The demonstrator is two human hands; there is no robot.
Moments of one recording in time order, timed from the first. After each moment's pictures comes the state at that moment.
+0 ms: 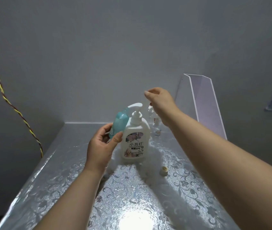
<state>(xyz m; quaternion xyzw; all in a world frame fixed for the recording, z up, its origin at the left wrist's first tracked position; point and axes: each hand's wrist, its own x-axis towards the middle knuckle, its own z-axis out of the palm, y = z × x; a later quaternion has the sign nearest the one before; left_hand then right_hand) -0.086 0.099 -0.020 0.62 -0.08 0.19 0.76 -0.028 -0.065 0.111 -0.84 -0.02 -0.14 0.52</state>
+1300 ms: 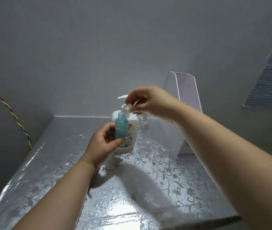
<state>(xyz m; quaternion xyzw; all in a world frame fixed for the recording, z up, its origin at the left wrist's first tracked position) -0.104 0.089 -0.022 0.64 -0.22 0.07 0.73 -0.113 -0.077 0.141 -0.90 -0.23 -0.03 0.36</state>
